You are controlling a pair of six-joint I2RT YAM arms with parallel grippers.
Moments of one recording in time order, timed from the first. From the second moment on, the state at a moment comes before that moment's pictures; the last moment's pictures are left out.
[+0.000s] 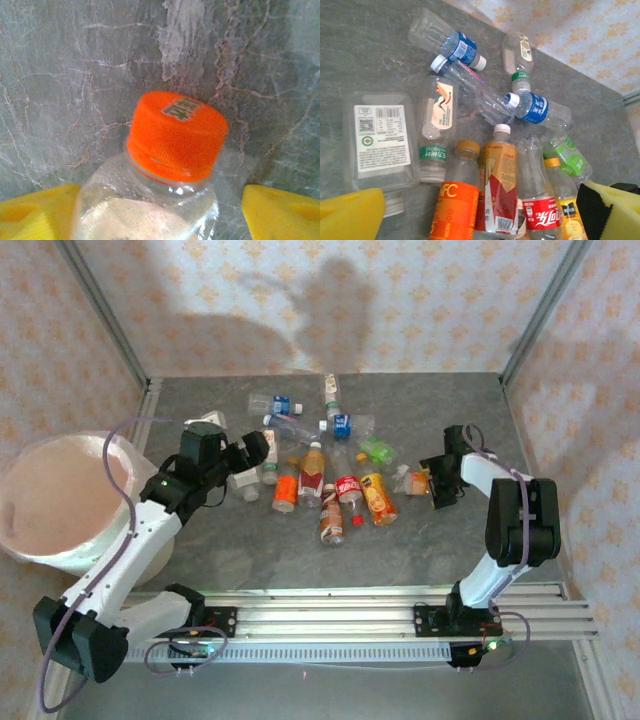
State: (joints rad) left arm -0.31 1.07 0.99 -0.53 -0.06 -0.65; right arm -0.01 1.67 0.96 -0.52 -0.14 1.29
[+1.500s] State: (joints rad) left arm -0.67 1.56 1.33 -0.27 0.52 -0.39; right arm 0.38 1.13 0.88 -0.02 -0.34 0.92
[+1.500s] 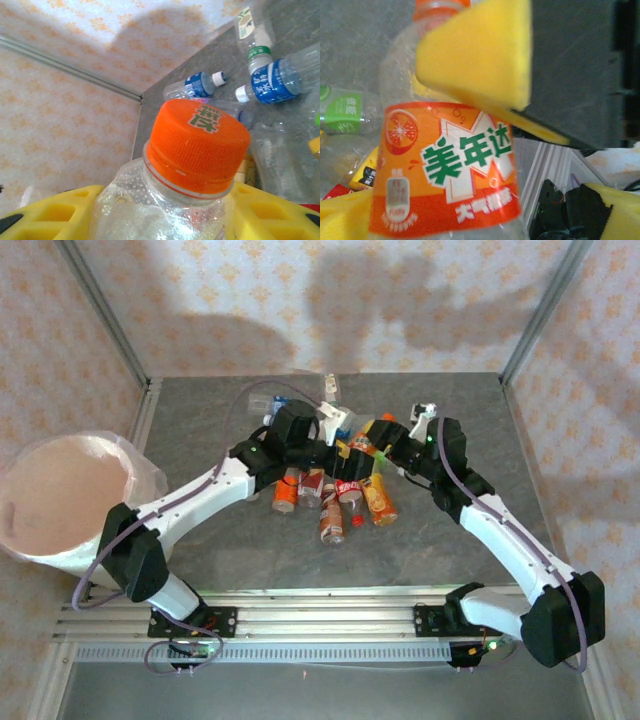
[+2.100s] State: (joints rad) left arm -0.66 1.60 1.33 -0.31 0.48 -0.38; right arm 0.39 1.13 0.89 -0.01 -0.37 0.95
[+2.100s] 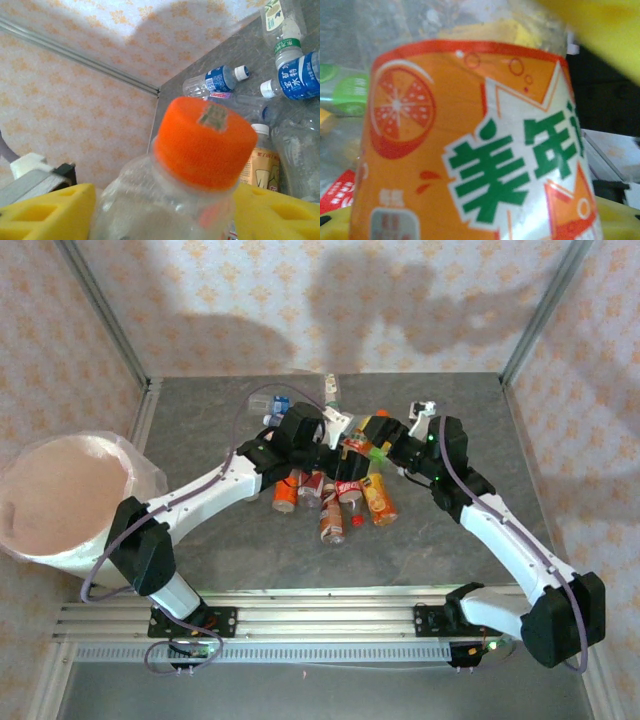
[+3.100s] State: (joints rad) left arm -0.63 1.28 1.54 -0.87 -0.58 -0.35; right arm 0.39 0.93 0.82 0.02 -0.06 0.96
